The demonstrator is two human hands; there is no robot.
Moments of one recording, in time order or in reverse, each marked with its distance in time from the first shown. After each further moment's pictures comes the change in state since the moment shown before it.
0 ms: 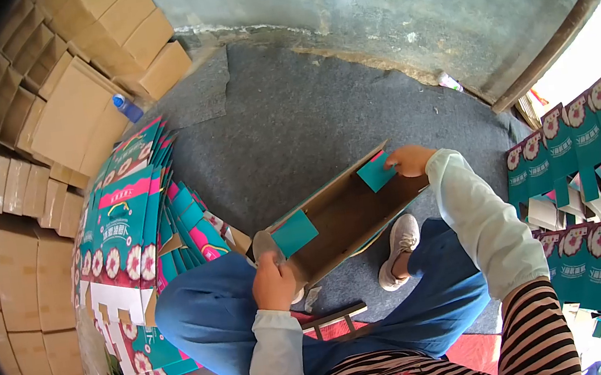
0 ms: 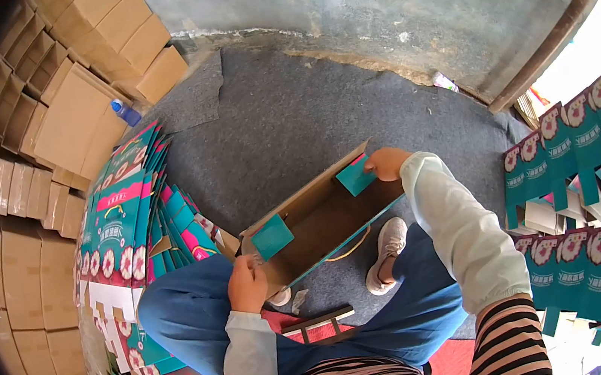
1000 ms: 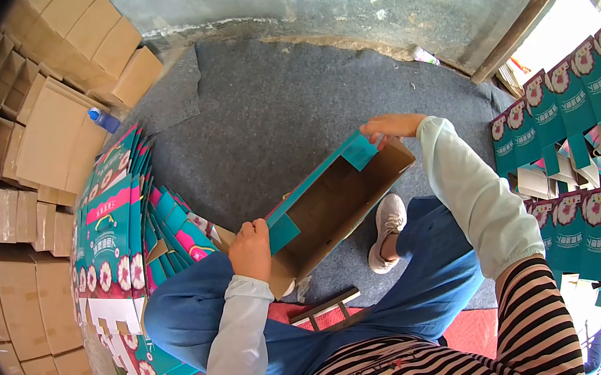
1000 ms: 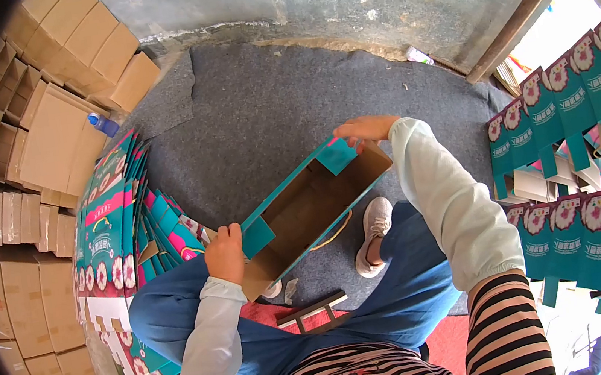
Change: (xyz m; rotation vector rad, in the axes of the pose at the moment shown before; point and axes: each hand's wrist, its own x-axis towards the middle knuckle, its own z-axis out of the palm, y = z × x) left_hand 0.043 0.029 -0.005 0.762 0.153 0.621; right_hand -0.025 0.002 -0.035 0.755 -0.110 0.262
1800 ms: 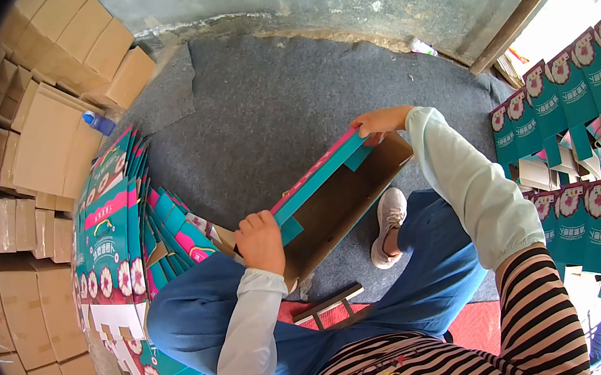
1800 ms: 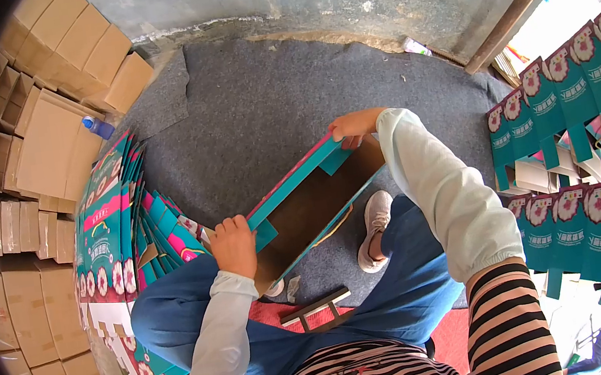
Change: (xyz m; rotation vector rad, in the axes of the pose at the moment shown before) left_hand 0.017 0.021 0.007 0.105 0.028 -0.054; right_hand 0.051 0.016 0.000 -0.049 -0.152 -0.025
